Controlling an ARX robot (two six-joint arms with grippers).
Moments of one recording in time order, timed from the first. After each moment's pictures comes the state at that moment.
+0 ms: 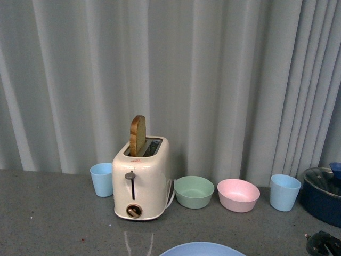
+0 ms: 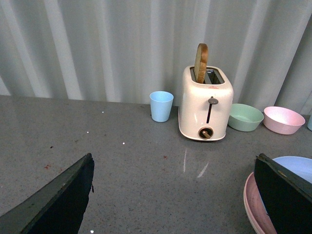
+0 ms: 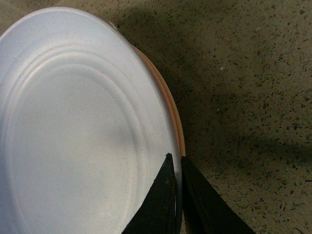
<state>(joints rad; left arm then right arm) 0.00 0.00 0.03 0.00 0.00 0.00 0.12 1.92 0.56 0.56 -0.32 0.42</state>
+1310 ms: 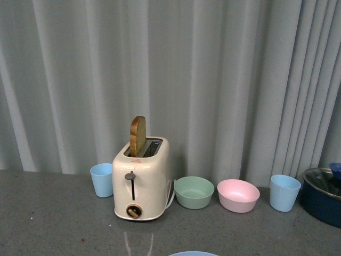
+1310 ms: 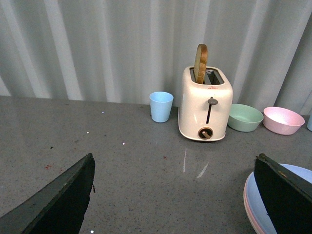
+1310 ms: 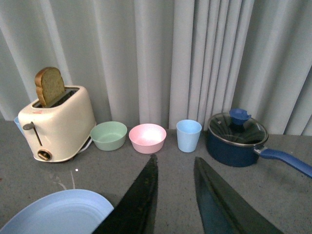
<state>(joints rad) 0.00 0.00 0.03 0.00 0.00 0.00 0.24 0.36 0.22 0.14 0.22 0.01</state>
